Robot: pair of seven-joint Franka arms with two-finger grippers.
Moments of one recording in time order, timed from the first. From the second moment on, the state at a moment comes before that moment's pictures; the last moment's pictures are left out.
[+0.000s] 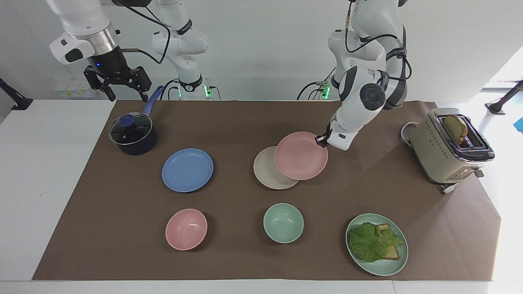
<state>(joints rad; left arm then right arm) -0.52 0.15 0.11 -1.91 -0.24 1.88 -0.59 0.05 -0.02 -0.07 -1.50 0.00 1.49 0.03</state>
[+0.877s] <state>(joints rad) -0.57 0.19 0.11 -1.98 -0.29 2.11 -0.60 0.05 -0.02 -0.07 -1.50 0.00 1.49 0.03</state>
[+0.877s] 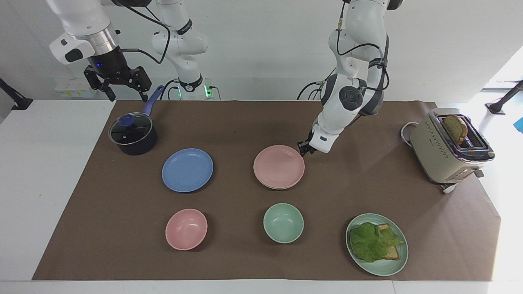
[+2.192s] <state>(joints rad) -0.28 -0.06 0.15 -1.81 -0.02 1.83 -0.05 0.05 -0.02 -0.07 -1.50 0.00 1.49 0.03</state>
